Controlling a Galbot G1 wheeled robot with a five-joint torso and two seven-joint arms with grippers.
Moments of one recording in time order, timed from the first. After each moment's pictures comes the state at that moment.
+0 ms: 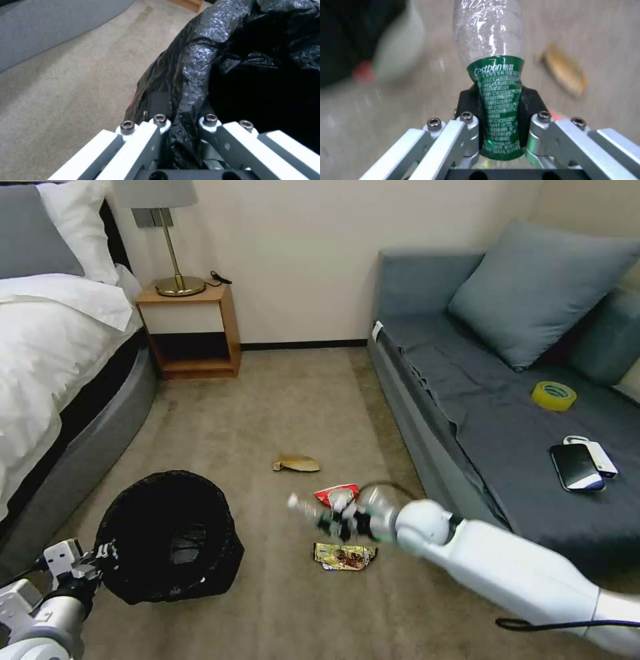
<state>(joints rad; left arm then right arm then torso) 1.66 -1.40 -1.04 -2.11 -0.68 0.47 -0.01 -0.44 0.86 -0.52 1.71 0.80 -0.45 -0.17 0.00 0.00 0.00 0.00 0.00</state>
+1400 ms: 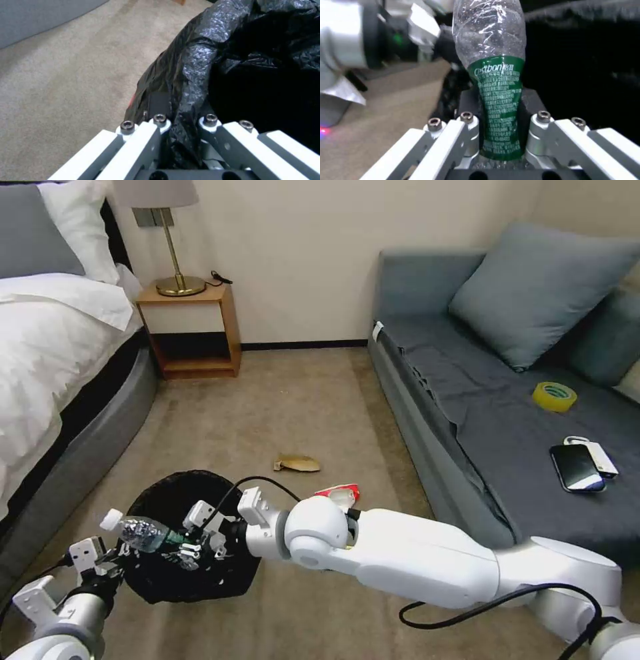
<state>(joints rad) 1.66 -1.40 -0.99 -2.13 -0.68 0.48 0.00 -0.30 1.23 -0.83 1.75 0.90 -0.44 -0.09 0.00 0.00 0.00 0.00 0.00</state>
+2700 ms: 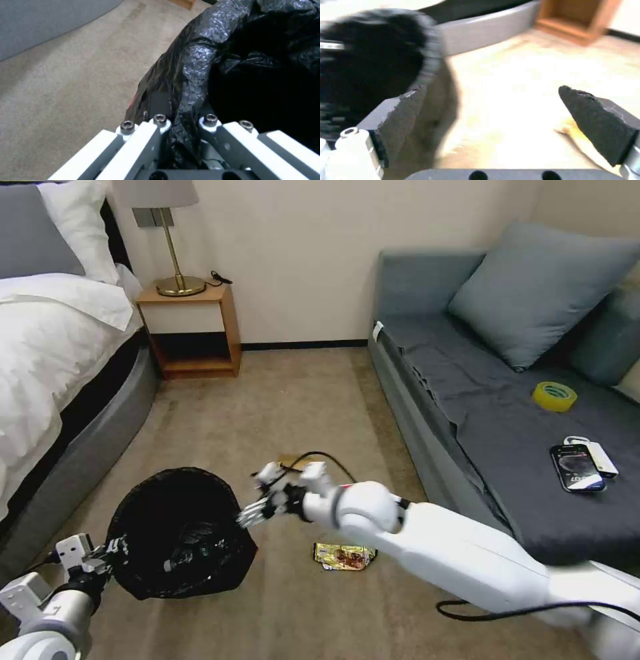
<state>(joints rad) 1.65 -1.36 -1.04 -2.08 -0.72 0.48 0.00 -0.53 0.97 -0.51 1.82 0.76 -0.30 0.03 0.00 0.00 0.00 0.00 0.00</state>
